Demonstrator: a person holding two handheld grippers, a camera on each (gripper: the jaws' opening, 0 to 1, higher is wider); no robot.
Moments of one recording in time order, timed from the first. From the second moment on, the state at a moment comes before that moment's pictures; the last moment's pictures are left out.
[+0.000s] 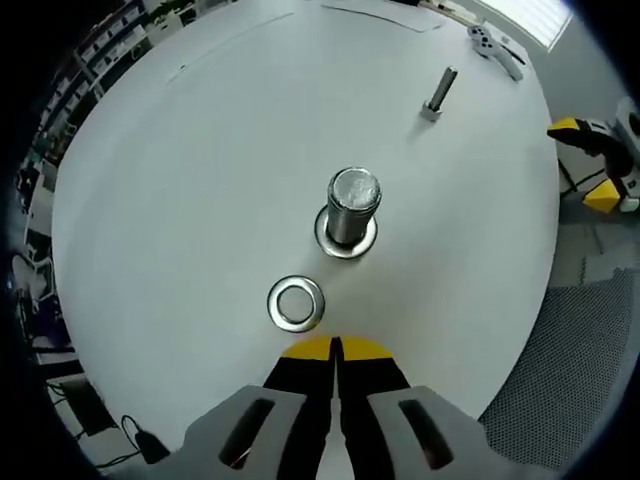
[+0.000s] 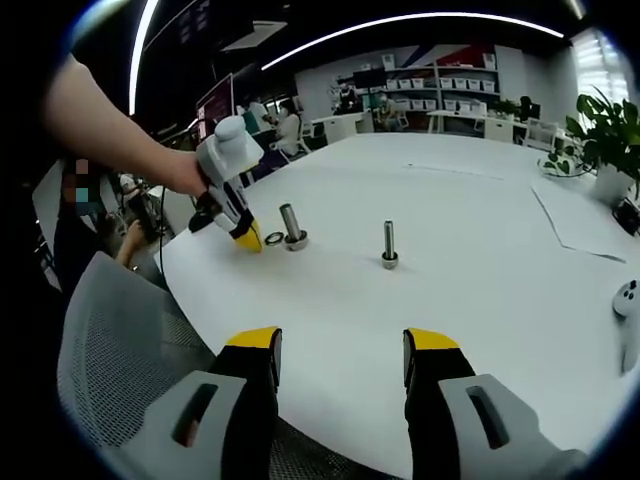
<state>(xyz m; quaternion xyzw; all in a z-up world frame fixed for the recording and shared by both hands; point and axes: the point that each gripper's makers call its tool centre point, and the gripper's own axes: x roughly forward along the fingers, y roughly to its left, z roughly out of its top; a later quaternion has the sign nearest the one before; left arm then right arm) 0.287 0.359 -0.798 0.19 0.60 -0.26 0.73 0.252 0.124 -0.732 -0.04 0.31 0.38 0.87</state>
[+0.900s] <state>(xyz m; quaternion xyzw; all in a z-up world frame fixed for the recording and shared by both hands) 0.318 0.363 -0.794 0.20 0.59 -0.26 0.74 0.254 0.122 -0.731 -0.03 0.31 0.38 0.87</state>
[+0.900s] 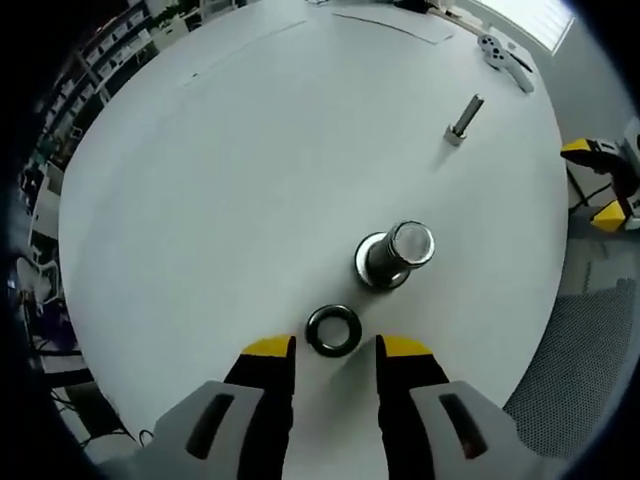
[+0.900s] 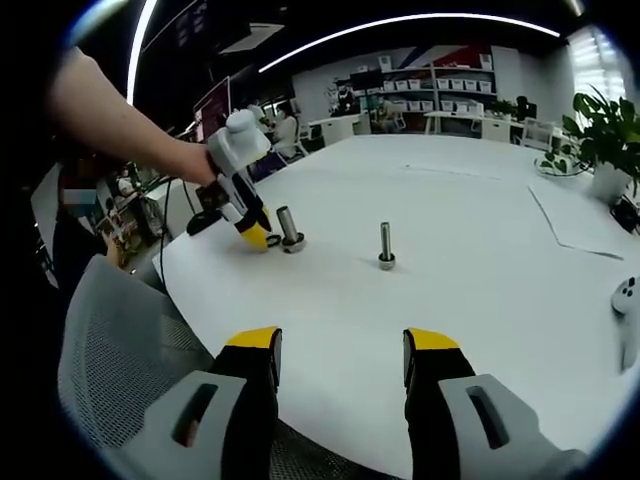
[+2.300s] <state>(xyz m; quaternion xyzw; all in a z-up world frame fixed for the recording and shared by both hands) 0.321 0.363 -0.796 0.22 0.61 -0.26 0.72 0.254 0.121 -0.733 -0.04 0.31 0.38 0.87</state>
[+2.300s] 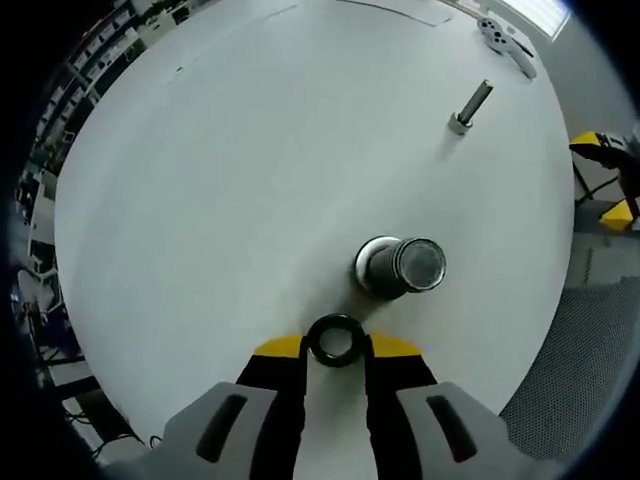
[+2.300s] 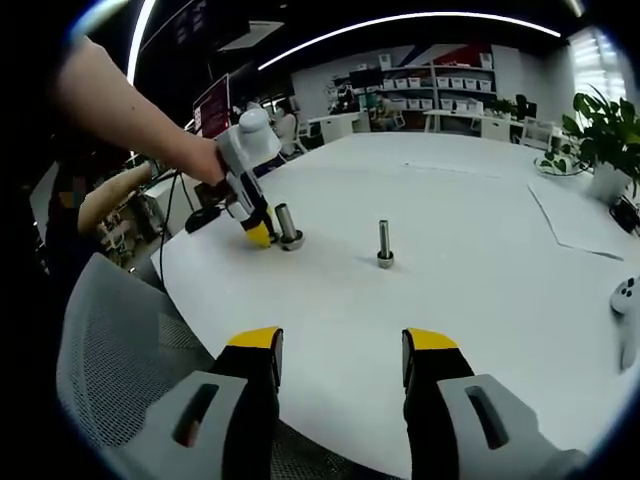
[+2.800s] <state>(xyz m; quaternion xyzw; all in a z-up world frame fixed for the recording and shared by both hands) 0.315 0.365 -0.796 0.22 0.61 -0.26 0.72 0.254 0.121 -0.732 -0.03 0.31 0.38 0.87</state>
